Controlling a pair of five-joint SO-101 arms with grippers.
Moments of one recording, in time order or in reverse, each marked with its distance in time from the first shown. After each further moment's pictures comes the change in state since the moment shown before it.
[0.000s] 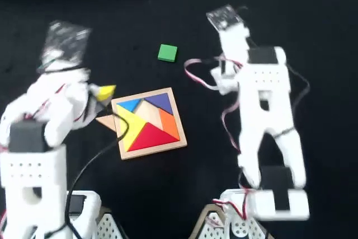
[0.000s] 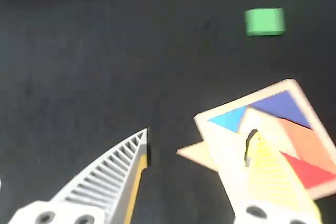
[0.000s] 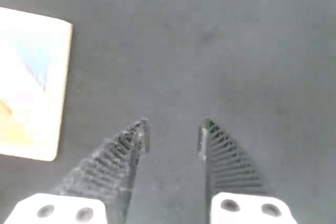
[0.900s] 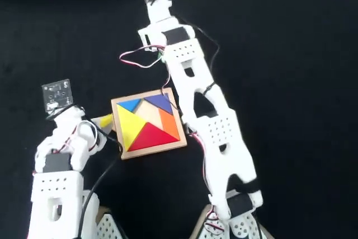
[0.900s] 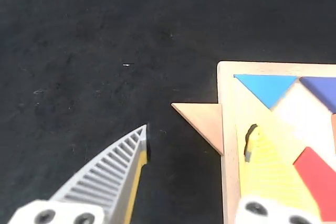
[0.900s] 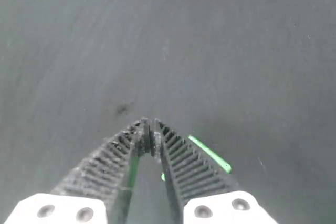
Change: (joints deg) left arm -3.1 -13.8 49.3 -29.7 20.5; right arm -17.3 58.8 -58.4 -25.4 -21.6
